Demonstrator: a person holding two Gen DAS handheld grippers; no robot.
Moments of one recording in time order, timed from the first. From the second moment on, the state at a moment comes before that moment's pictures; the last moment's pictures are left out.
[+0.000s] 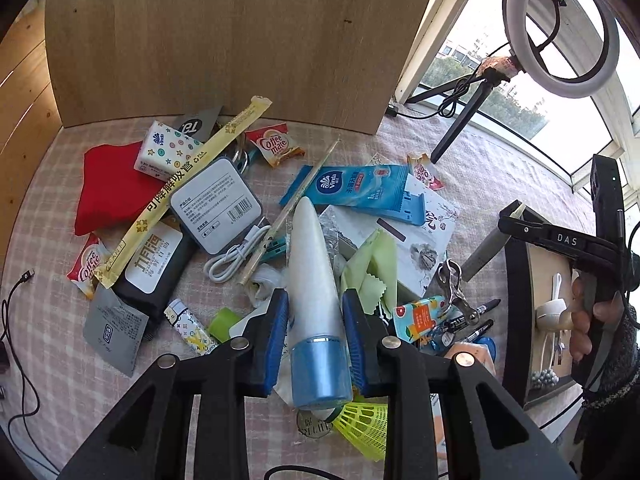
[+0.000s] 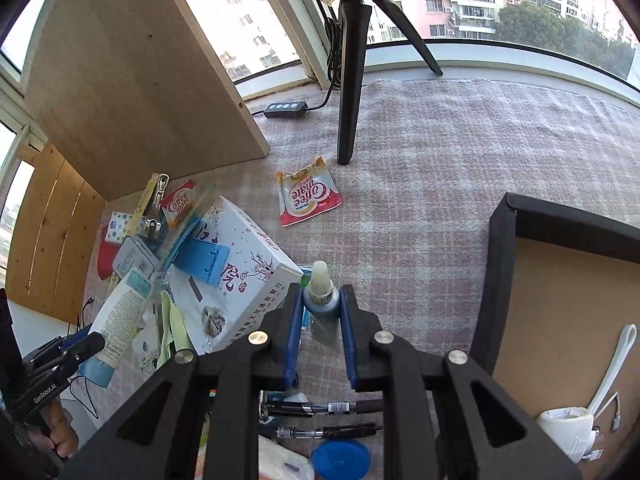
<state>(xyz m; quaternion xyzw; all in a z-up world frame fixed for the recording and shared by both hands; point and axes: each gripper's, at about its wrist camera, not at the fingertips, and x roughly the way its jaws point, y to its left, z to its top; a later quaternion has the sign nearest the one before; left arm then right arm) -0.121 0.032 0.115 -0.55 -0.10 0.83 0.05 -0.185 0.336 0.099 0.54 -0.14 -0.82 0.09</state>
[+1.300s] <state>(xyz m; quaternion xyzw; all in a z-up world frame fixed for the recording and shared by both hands) -0.071 0.314 0.195 -0.47 0.00 0.81 0.34 0.010 0.551 0.183 0.47 -0.20 -0.86 -0.08</state>
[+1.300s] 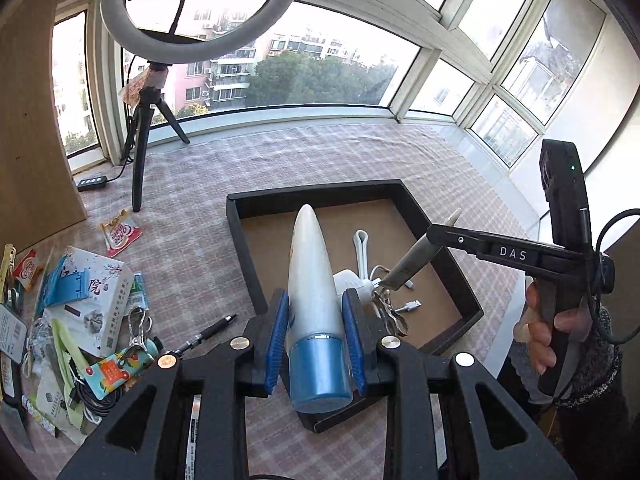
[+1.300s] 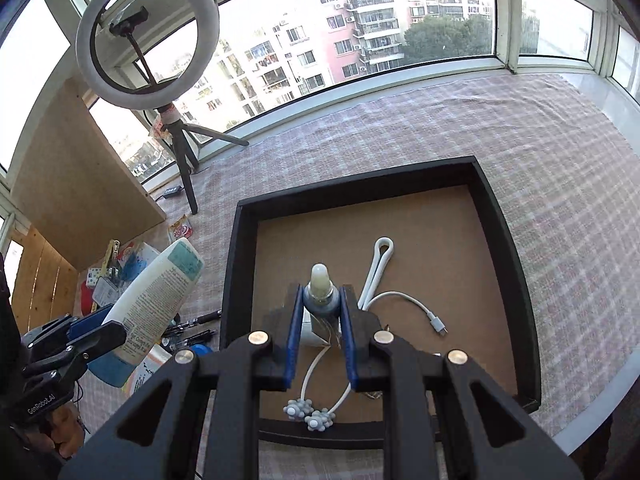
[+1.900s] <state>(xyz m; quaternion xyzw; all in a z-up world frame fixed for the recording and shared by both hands) -0.068 0.316 0.179 -0.49 0.01 0.81 0.32 -0.006 0.541 0.162 0.49 -0.17 -0.85 -0.12</state>
